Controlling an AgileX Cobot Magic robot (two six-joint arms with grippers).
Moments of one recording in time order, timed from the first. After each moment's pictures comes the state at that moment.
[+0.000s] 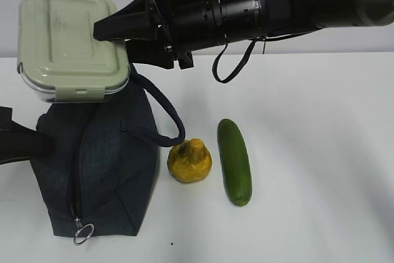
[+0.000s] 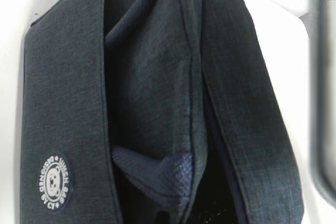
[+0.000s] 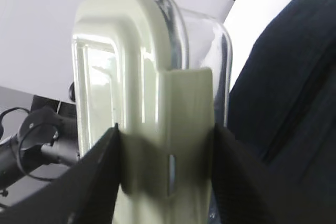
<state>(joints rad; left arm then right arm) 0.05 1.18 -0.54 -1.16 0.80 0.88 0.37 2.00 -1.52 1.60 1.09 -0.88</state>
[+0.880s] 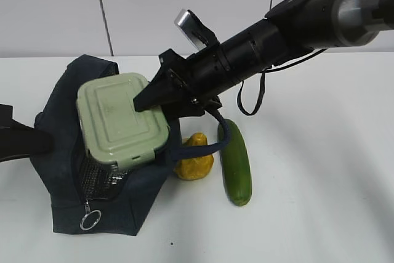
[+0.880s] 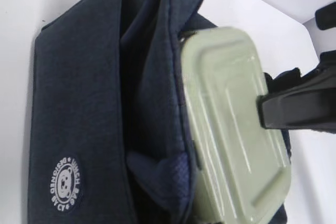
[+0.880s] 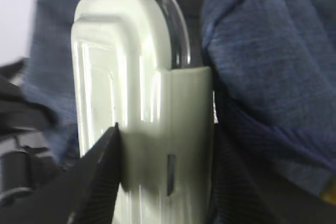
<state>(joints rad) 0.05 1.18 -0.54 -1.16 0.77 0.88 0.34 2.11 -1.54 1.23 1.09 -0.71</state>
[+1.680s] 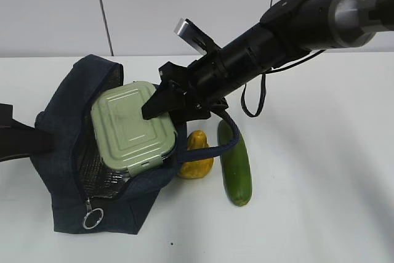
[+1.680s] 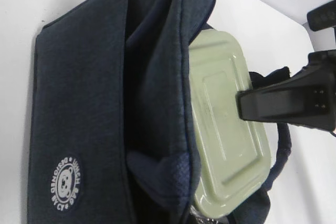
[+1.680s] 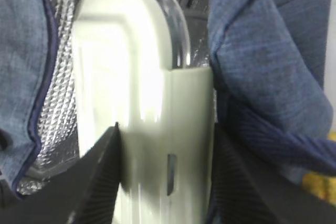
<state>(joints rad) 0.05 1.18 -0.54 -1.17 0.77 0.88 0.35 2.11 -1.54 1.13 0.99 -0.67</state>
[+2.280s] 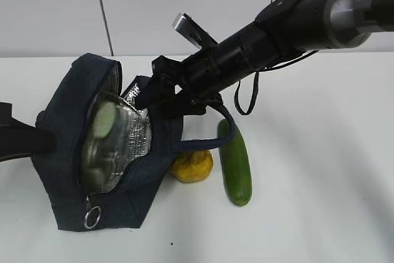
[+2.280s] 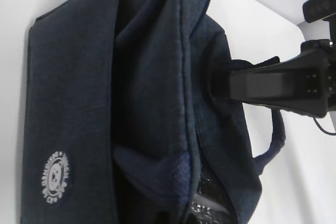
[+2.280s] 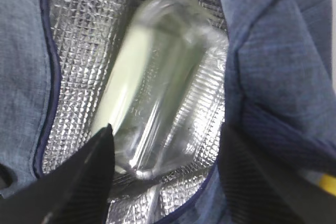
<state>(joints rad) 0.05 1.18 -0.54 -1.18 0.79 0.89 0.38 2.11 -1.54 1.17 0.90 -0.65</state>
